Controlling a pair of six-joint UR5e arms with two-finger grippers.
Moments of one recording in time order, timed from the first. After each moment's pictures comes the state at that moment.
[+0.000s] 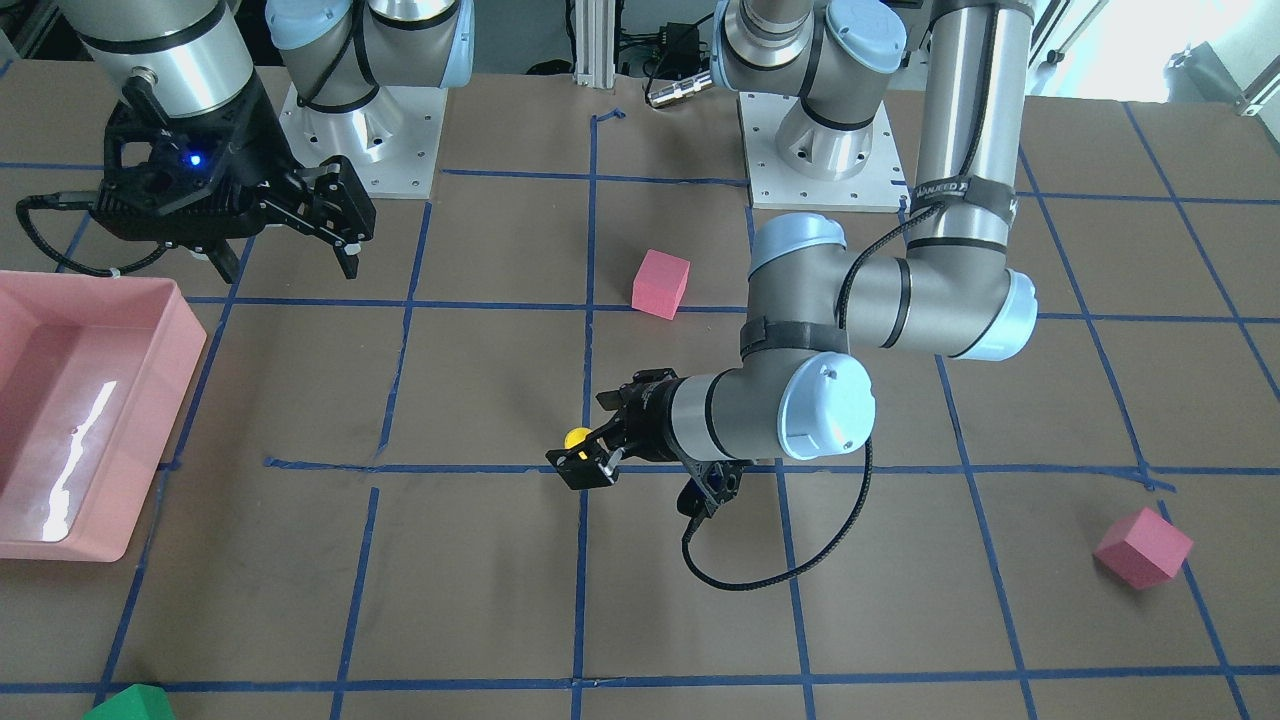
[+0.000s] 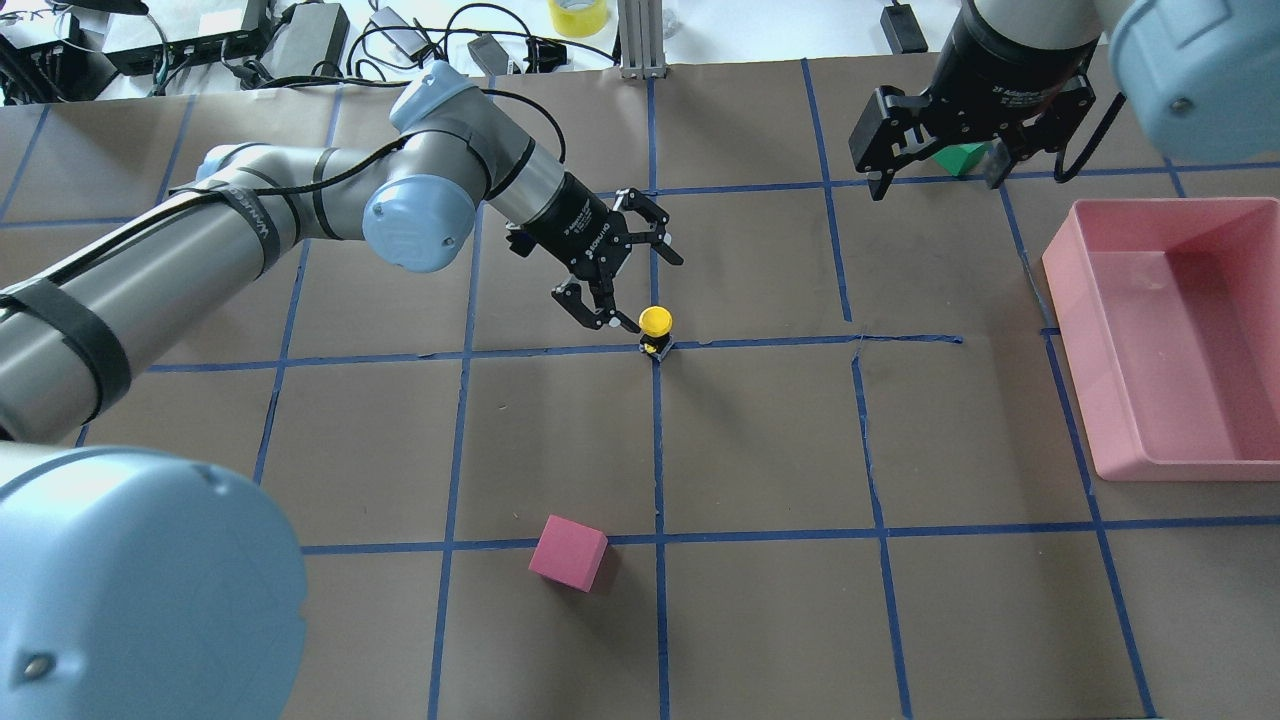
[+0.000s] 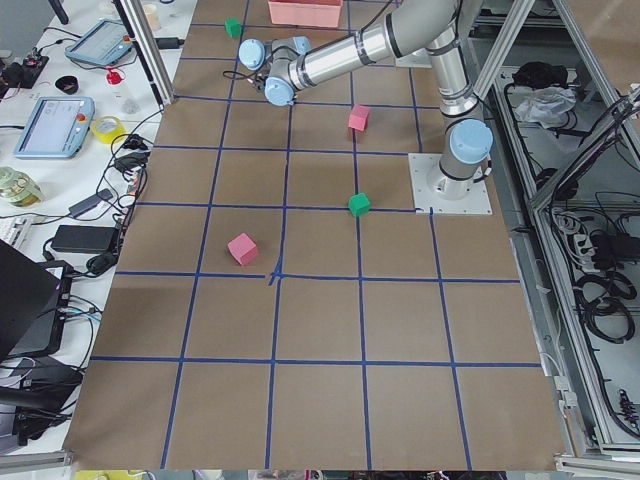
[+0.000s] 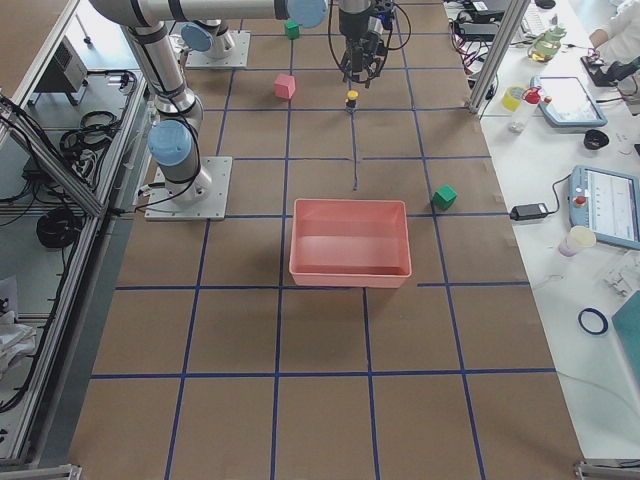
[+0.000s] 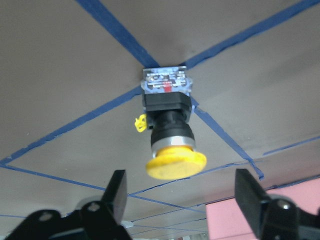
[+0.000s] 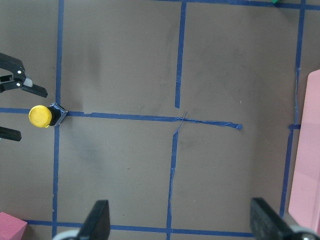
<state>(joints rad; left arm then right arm) -1.70 -2.06 -1.56 -1.29 0.87 -0.96 1.59 -1.55 1.53 -1.63 -1.56 -0.05</state>
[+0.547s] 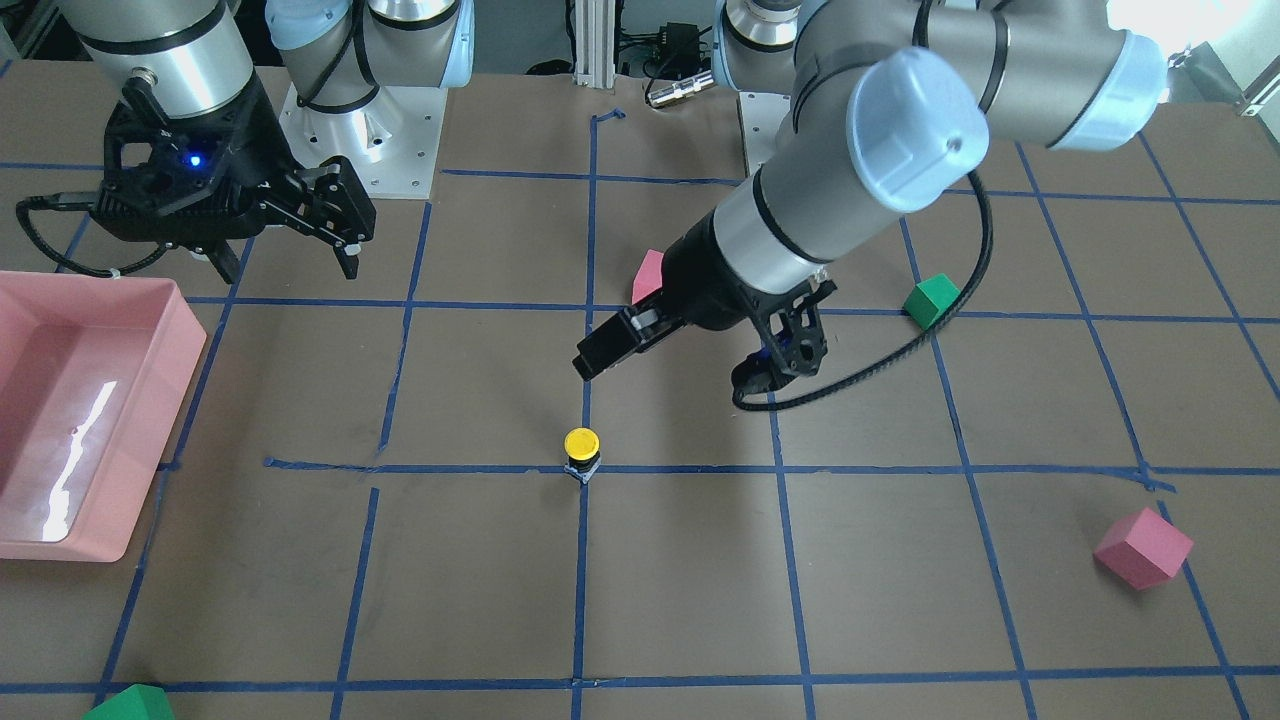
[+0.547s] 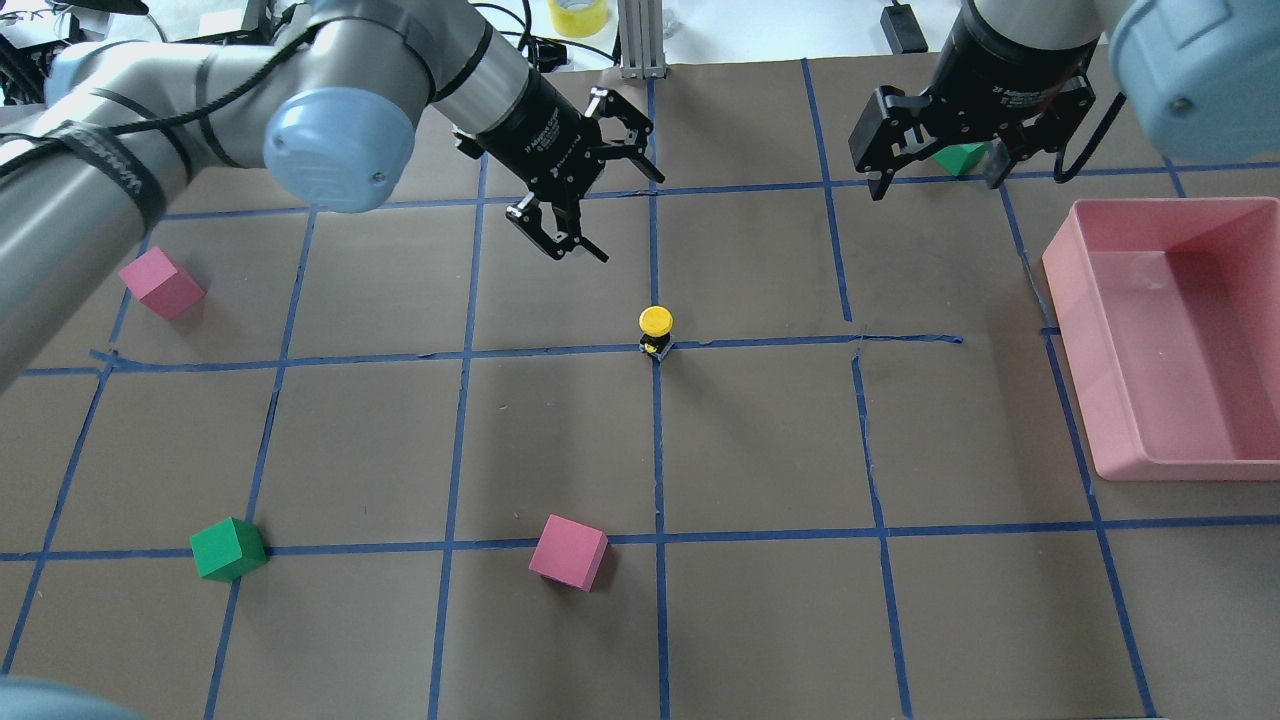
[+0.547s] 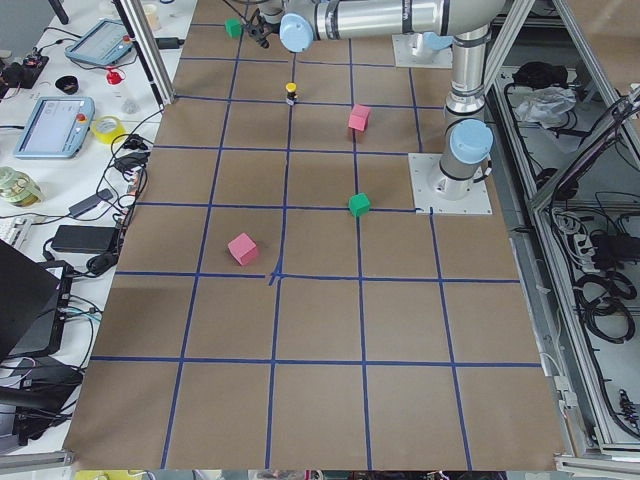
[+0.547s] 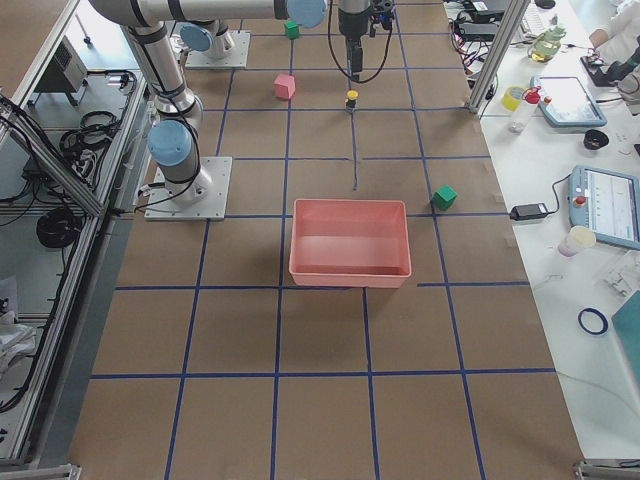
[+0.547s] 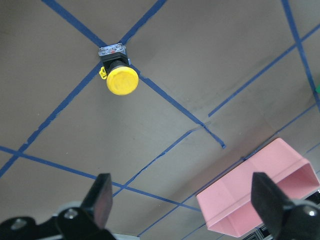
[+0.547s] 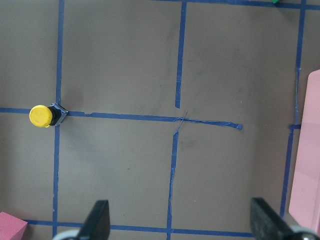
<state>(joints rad) -1.71 -1.79 -1.49 -1.38 1.08 -0.82 1.59 -1.55 1.53 -1.63 -1.56 -0.05</state>
